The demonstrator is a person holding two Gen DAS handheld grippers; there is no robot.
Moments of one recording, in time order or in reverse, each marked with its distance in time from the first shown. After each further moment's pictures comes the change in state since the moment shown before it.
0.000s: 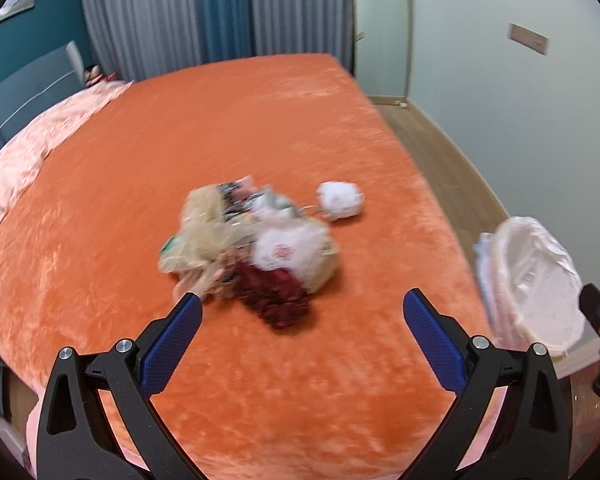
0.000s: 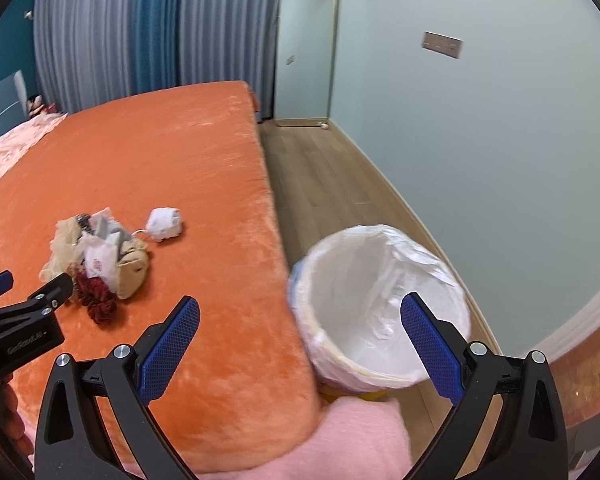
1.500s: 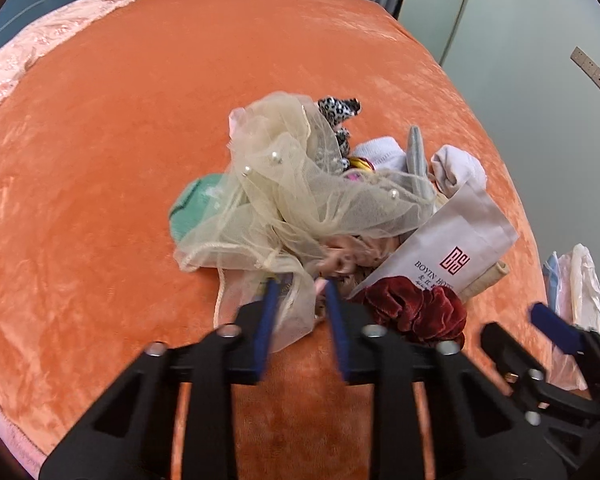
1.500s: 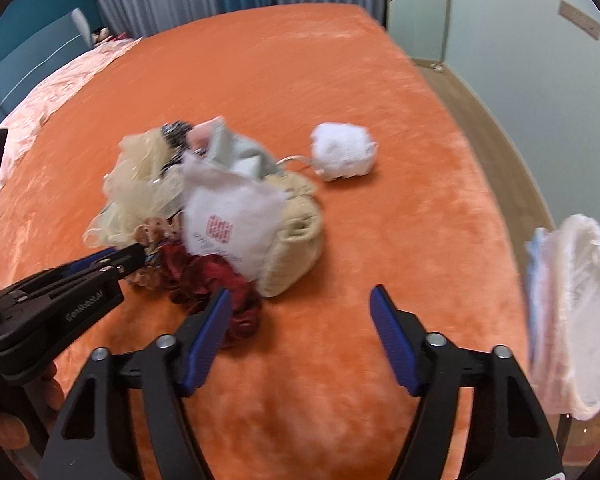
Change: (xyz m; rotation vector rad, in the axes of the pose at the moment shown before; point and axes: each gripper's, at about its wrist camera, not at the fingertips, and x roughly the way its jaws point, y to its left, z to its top) left arm 0.151 0.116 0.002 -0.175 0.218 -0.104; right arm 0.146 0.192 -0.008 -0.124 0.278 0.318
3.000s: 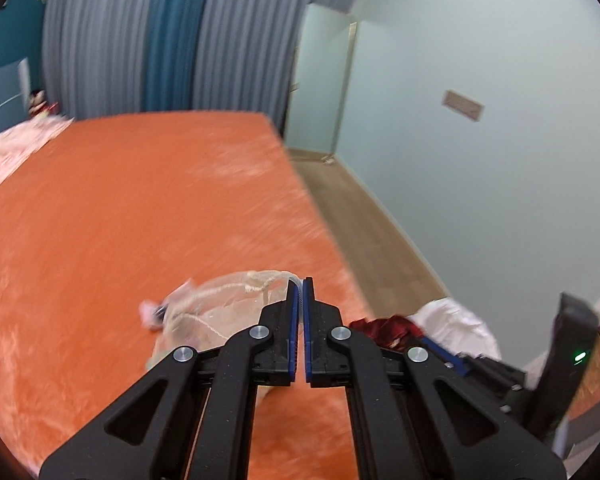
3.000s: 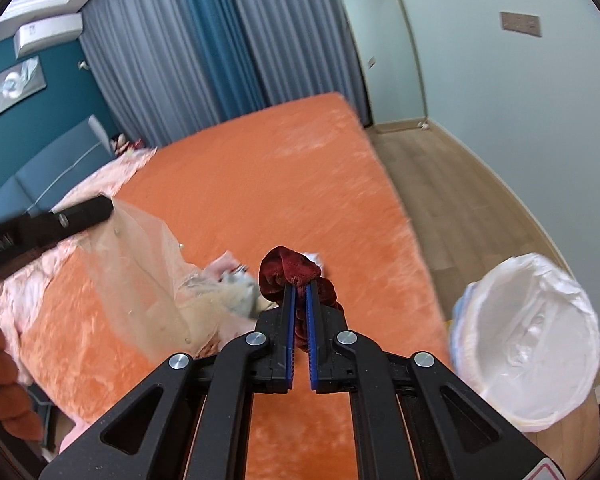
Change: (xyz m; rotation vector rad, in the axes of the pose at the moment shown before) left arm -0.234 -0.133 0.044 0.252 -0.369 -0.257; right arm -0.180 -0.111 0.008 0.190 -0.362 0.081
